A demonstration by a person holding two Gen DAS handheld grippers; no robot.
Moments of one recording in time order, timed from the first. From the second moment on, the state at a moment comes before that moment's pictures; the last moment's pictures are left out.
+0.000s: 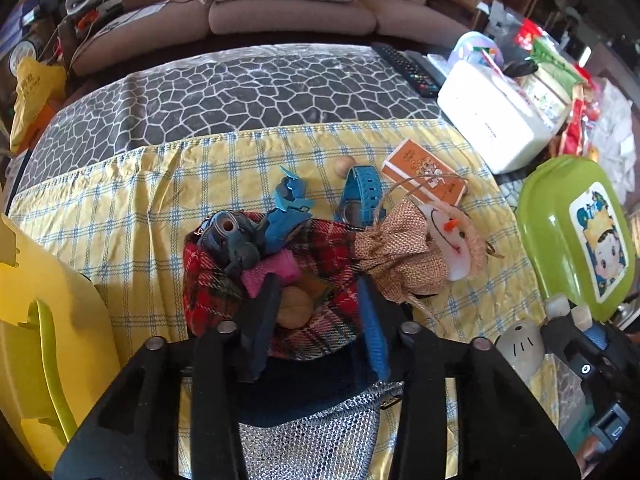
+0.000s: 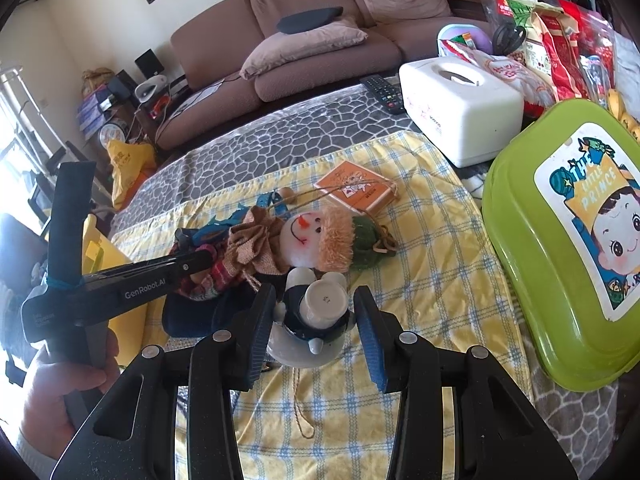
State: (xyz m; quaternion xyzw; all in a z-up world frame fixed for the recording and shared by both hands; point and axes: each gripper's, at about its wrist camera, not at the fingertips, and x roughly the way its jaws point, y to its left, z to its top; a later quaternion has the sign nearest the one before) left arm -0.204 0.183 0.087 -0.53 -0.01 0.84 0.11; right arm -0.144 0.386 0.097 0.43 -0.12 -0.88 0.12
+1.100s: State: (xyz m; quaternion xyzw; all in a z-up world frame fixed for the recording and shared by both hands) left arm -0.183 0.162 0.104 -0.52 -0.04 0.84 0.12; right arm -0.140 0.384 0.121 0.40 -0.14 -0.89 0.14
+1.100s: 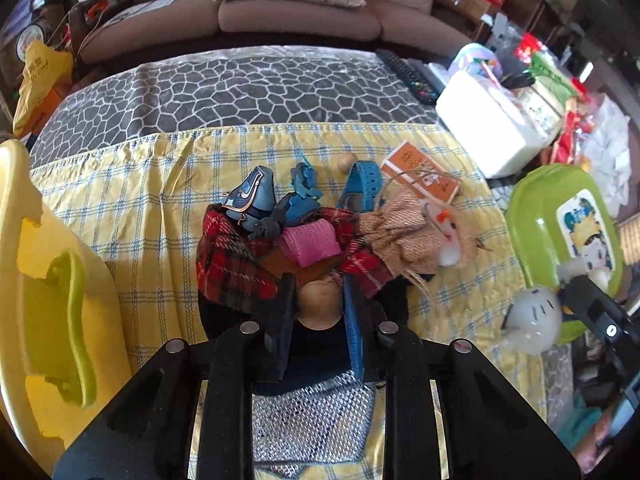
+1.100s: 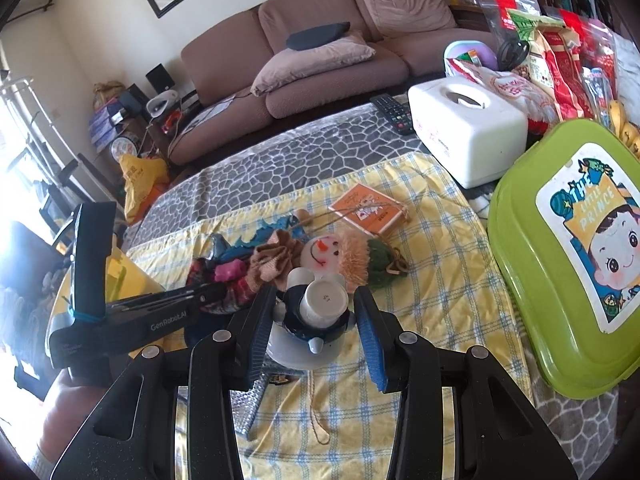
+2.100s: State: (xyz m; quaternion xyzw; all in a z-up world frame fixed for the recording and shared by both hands) left arm -0.105 -0.075 0.154 -0.42 -0.18 0.89 0.05; right arm -0.122 0.177 0.179 0.33 -0.14 -0.87 0.34
